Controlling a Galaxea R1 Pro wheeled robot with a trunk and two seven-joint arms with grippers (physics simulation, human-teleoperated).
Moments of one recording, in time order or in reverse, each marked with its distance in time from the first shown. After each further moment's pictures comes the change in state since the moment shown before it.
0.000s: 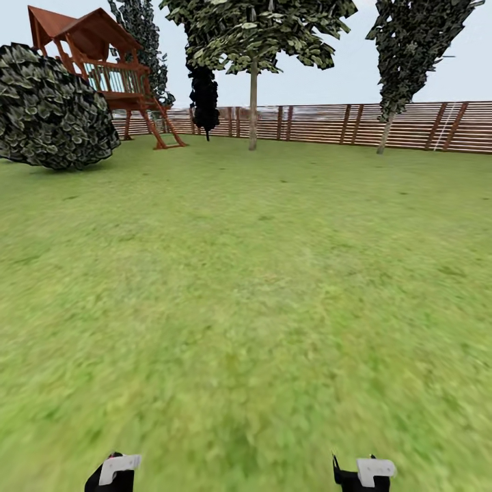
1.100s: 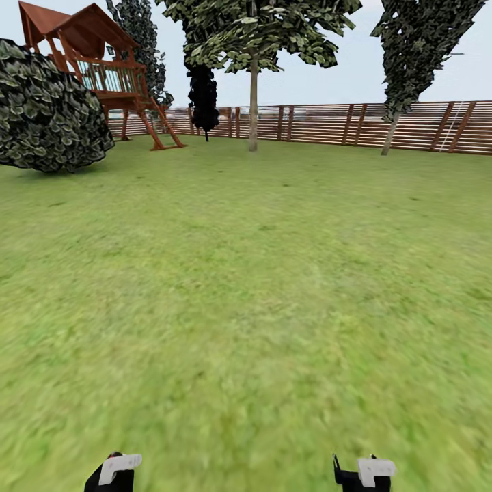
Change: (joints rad) left arm 0.000 0.001 0.000 -0.001 0.000 0.000 0.000; right arm 0.000 -0.003 0.000 0.000 0.001 0.000 0.000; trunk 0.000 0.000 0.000
